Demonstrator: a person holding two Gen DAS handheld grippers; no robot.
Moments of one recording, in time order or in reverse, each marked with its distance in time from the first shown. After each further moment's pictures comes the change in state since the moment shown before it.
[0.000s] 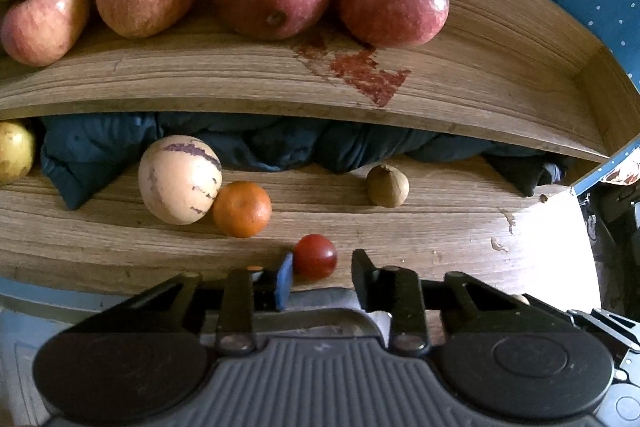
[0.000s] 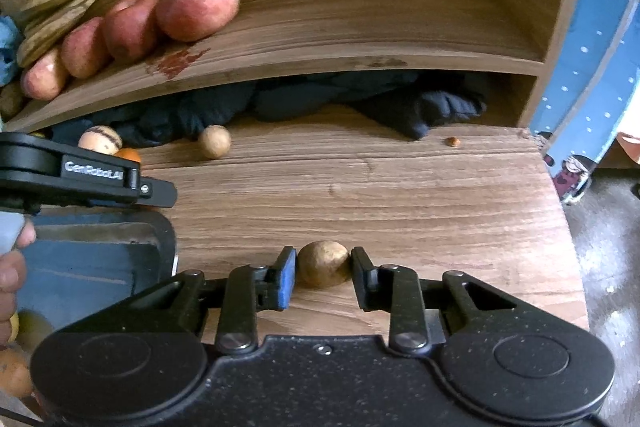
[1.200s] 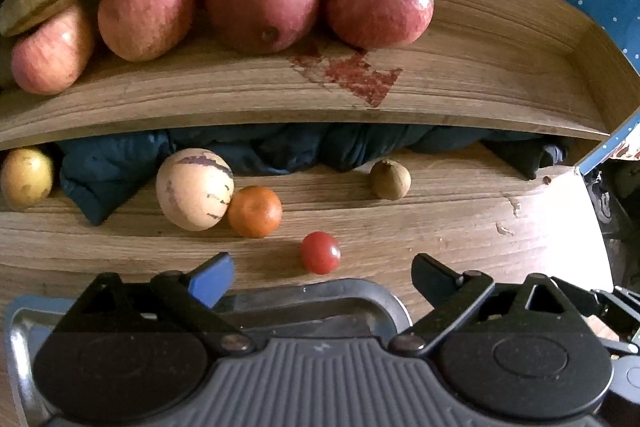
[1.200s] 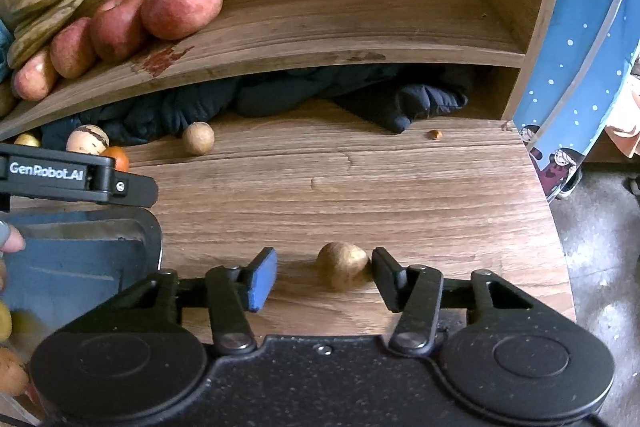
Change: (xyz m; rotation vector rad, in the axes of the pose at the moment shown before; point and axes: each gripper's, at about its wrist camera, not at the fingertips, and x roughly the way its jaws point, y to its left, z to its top) left arm -0.012 -0.005 -0.002 0.080 -0.006 0.025; right arm -0.003 -0.005 -0.004 0.024 0.008 -0.041
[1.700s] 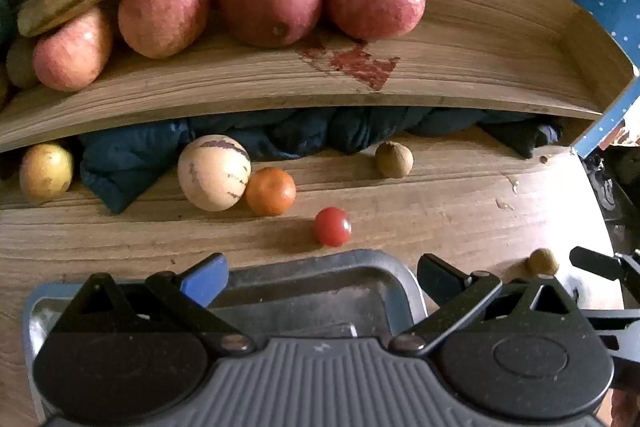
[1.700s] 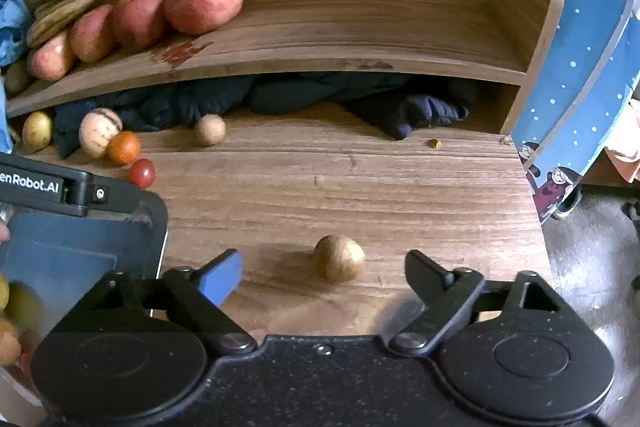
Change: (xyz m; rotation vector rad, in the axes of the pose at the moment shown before) left arm -0.015 0.004 -0.015 0.035 -0.005 0.019; right arm -0.011 -0.001 -0.004 -0.071 -0.018 0.005
